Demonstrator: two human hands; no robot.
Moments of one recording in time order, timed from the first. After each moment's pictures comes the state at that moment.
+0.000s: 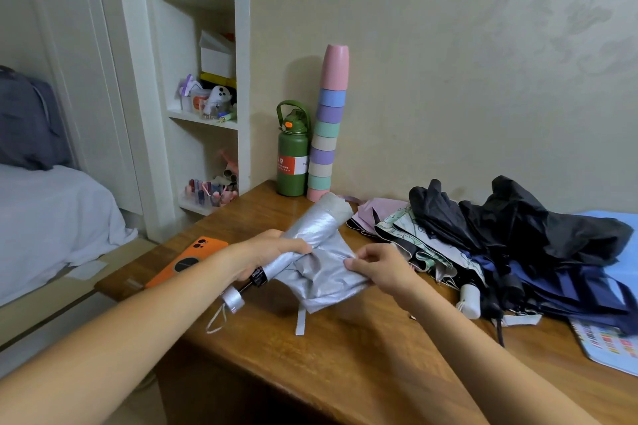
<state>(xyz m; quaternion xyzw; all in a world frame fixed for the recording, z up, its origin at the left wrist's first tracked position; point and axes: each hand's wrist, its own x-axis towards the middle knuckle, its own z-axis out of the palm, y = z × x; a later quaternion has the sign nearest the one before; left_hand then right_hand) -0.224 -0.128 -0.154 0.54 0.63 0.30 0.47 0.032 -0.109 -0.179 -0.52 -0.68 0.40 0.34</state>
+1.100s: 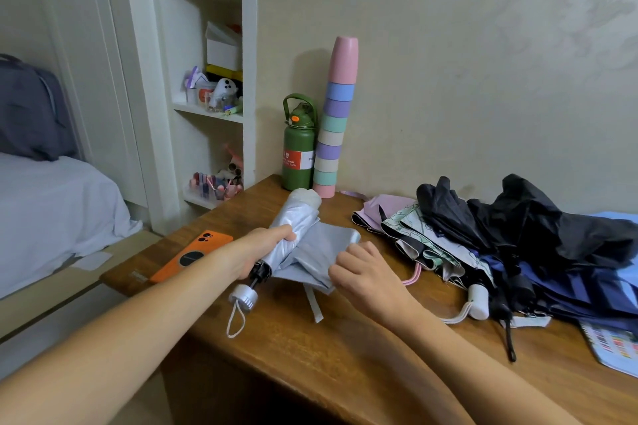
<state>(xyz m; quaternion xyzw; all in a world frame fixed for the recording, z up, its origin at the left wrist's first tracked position) -0.236 -0.131 -0.160 0.40 0.68 0.35 0.51 0.010 -0.132 -0.195 -0.20 -0.90 -0.25 0.30</state>
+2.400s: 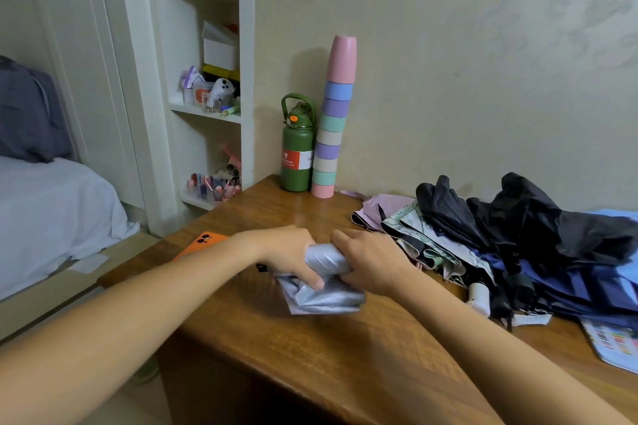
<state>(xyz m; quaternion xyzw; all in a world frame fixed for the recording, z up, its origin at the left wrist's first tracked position) -0.209 -0.134 -0.125 0.82 0.54 0.01 0.19 -0.003 -0.116 -0.151 -0.38 -0.91 -0.14 0.10</state>
